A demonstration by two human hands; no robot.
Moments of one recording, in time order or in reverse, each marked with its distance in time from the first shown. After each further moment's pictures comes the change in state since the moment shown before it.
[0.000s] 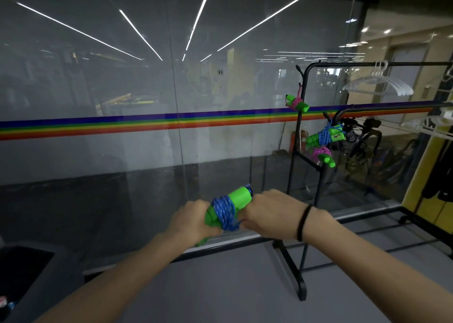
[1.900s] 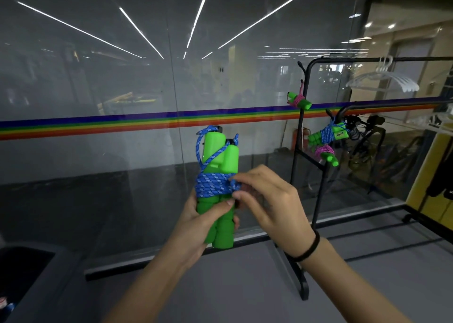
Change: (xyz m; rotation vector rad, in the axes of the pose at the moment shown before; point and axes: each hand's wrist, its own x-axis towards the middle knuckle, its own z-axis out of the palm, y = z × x) left_hand -0.034 0.049 -0.018 -1.586 0.044 -0.019; right_hand -0.005 -0.008 0.015 0.678 0.983 0.080
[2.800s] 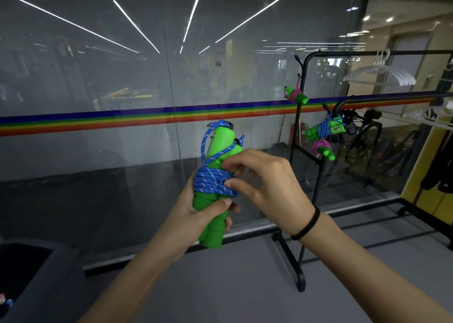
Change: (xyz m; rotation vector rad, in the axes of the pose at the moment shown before) left_hand -0.010 0.015 0.001 0.331 -0.075 0.047; right_hand 0.030 -0.017 -0.018 -0.032 -0.165 0.095
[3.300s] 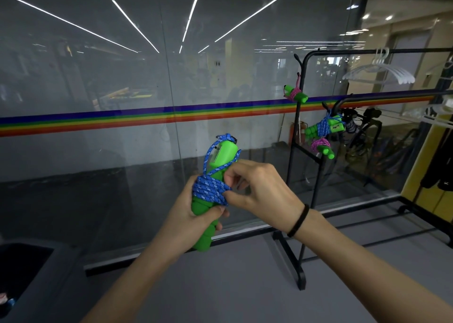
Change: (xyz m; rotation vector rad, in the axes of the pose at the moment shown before) left_hand 0.001 -0.011 -0.010 0.254 0.071 -0.003; right_hand -0.002 0.010 0.013 -0.050 -0.176 0.079
